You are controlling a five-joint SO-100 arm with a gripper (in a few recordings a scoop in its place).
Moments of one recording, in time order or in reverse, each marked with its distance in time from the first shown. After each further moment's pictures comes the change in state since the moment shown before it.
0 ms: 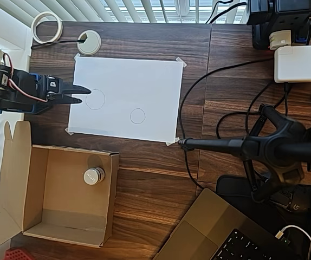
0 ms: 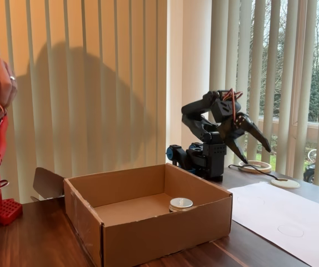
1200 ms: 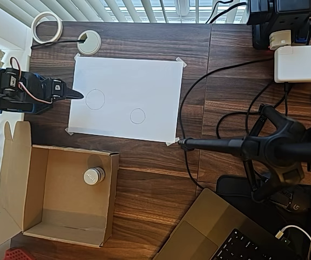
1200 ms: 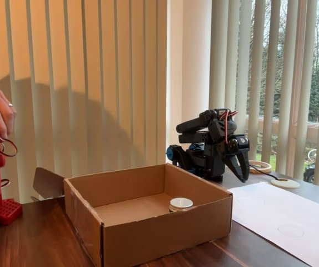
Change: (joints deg) arm -9.0 31.7 28.5 7.3 27.7
